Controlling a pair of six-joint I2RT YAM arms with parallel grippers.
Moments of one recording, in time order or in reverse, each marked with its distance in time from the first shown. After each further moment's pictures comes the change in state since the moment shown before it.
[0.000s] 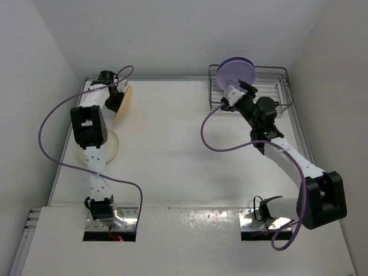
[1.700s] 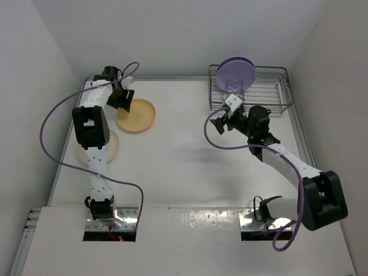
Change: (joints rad) left arm -0.041 -0.041 0.072 -0.147 0.084 0.032; right arm 0.021 -0.010 -0.122 -0.105 -0.199 0.467
